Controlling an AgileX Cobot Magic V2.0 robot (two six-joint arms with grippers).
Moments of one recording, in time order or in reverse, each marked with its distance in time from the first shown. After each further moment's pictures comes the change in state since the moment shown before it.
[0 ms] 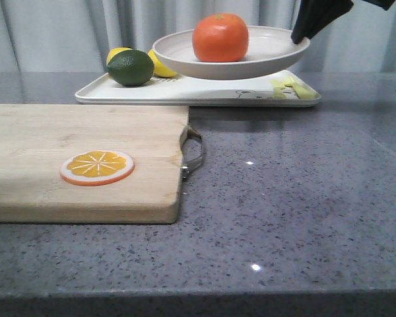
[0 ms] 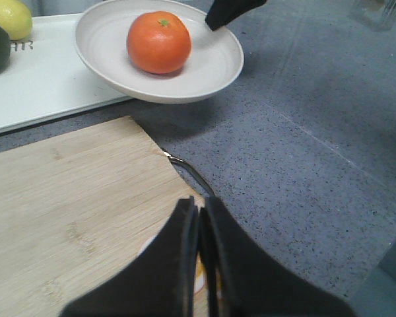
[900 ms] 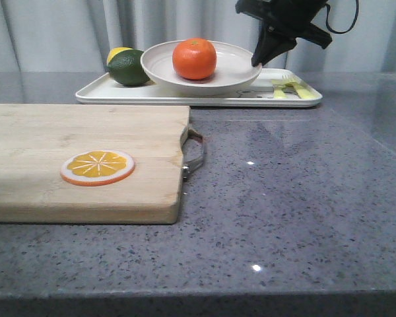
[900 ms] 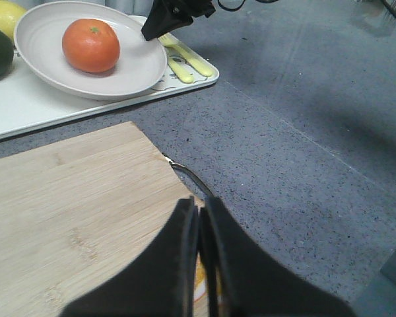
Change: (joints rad) left arm 0.000 0.000 0.000 0.000 -0.014 0.000; right arm 0.000 0.418 -0.483 0.071 -0.040 0.002
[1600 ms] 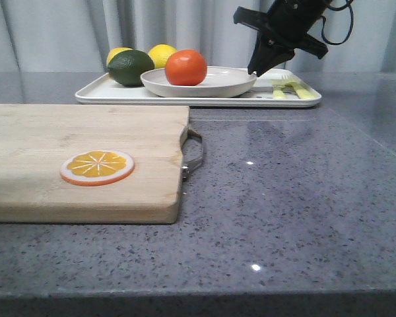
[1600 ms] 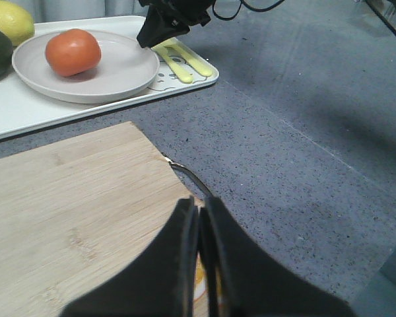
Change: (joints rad) left arm 0.000 0.000 0.000 0.000 0.000 0.000; right arm 0.000 0.026 -0.003 0.009 -0.025 0.004
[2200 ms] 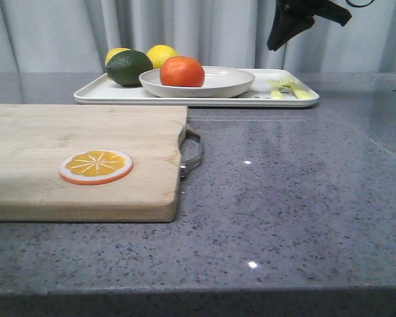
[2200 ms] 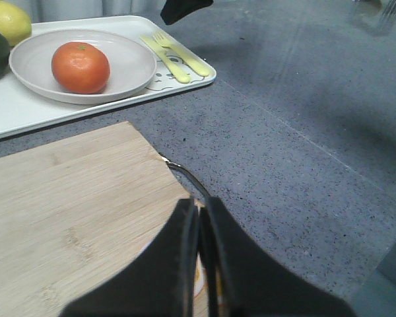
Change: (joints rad) left arm 0.000 0.000 0.000 0.000 0.000 0.000; right arm -0.015 -0.107 -0.006 -0.078 0.141 -0.004
